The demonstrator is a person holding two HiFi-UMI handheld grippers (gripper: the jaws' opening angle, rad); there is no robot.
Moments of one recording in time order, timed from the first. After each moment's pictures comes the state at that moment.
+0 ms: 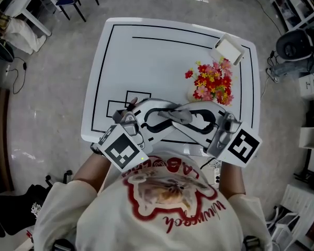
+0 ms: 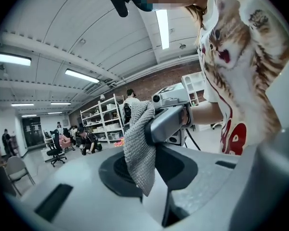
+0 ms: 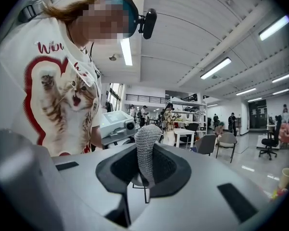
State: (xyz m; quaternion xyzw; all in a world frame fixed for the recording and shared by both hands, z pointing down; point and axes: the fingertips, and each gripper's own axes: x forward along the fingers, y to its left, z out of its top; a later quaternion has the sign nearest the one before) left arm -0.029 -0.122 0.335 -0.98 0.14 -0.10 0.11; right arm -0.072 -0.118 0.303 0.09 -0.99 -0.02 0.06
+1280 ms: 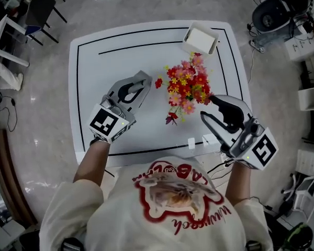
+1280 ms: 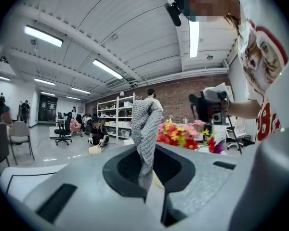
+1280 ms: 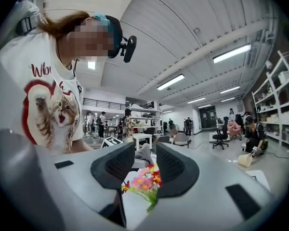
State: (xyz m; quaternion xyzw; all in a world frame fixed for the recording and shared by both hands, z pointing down) left arm -0.031 -0.261 0.395 -0.98 0.21 -0.05 -0.01; right arm 0.068 -0.163 0.290 0.34 -0.94 0.01 0.00
